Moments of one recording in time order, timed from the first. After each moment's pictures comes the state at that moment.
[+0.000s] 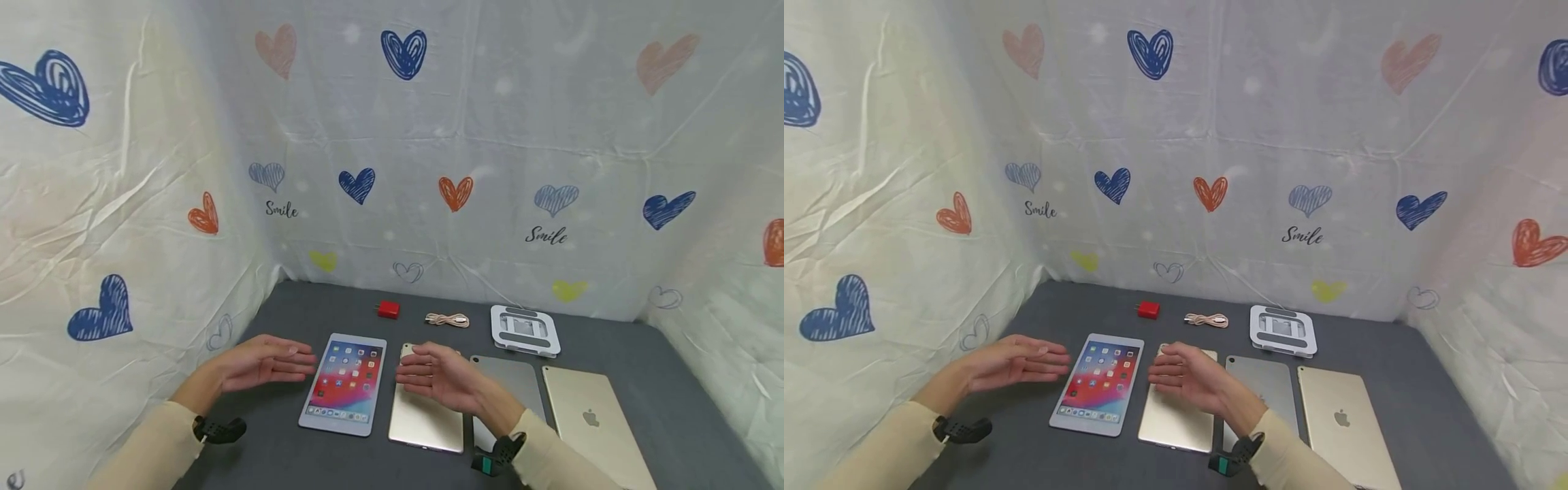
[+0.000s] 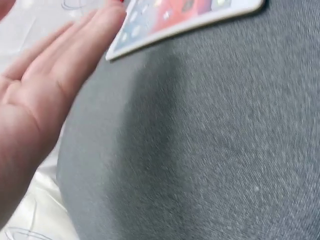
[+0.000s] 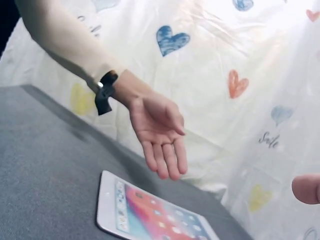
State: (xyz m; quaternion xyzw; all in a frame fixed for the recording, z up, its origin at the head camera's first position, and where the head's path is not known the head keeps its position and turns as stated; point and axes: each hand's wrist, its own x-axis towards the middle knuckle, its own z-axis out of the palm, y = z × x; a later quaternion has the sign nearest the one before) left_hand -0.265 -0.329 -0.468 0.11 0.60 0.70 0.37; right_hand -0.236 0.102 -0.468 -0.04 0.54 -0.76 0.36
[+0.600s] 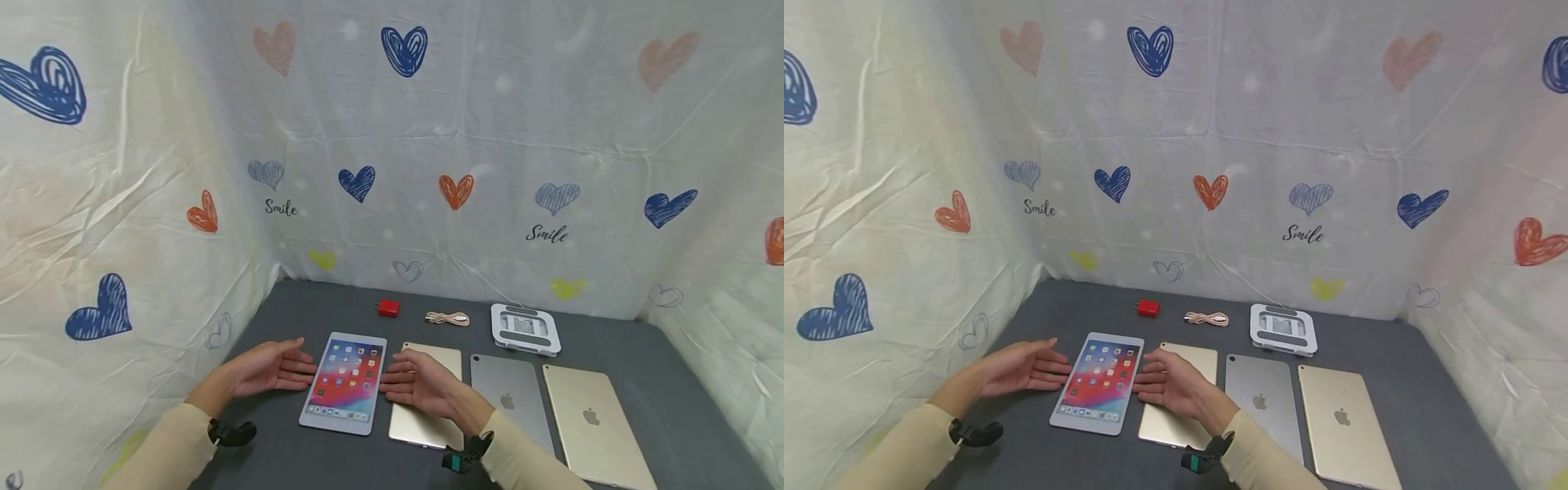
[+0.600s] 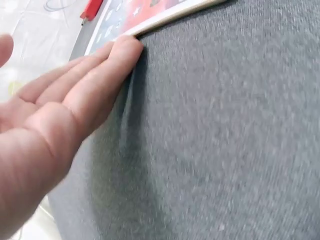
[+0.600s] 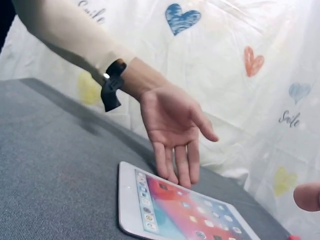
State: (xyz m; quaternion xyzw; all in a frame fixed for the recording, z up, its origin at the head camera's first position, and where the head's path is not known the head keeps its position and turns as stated) left_hand -0.264 -0.313 -0.491 0.00 0.66 0.67 0.34; right_hand -0.239 0.063 -0.498 0.03 0.55 -0.76 0.35
